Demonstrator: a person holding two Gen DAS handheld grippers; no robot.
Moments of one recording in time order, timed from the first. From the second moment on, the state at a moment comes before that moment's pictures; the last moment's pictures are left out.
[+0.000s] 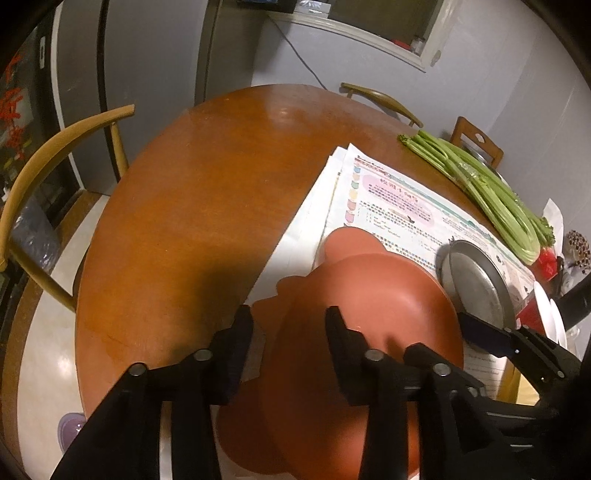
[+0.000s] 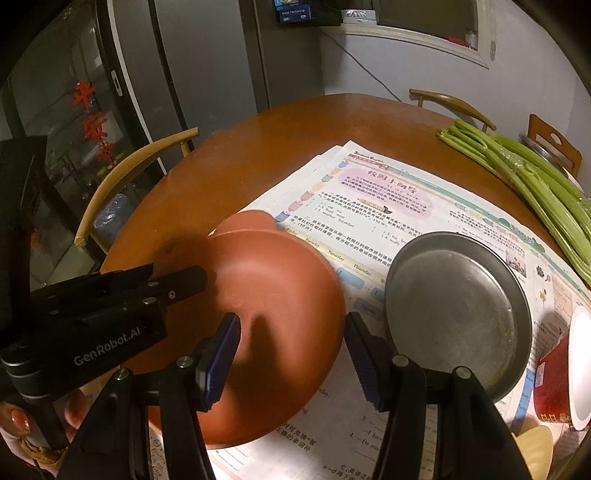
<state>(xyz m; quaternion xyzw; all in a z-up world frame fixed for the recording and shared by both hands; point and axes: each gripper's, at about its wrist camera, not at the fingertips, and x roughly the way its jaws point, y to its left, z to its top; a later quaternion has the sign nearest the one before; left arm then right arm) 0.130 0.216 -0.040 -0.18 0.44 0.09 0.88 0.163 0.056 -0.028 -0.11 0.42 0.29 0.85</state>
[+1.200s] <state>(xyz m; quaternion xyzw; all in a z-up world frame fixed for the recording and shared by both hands) 0.067 0.114 0.042 -0.15 0.37 0.03 0.92 0.102 -0.072 0.047 -0.08 0.34 0.28 0.89</state>
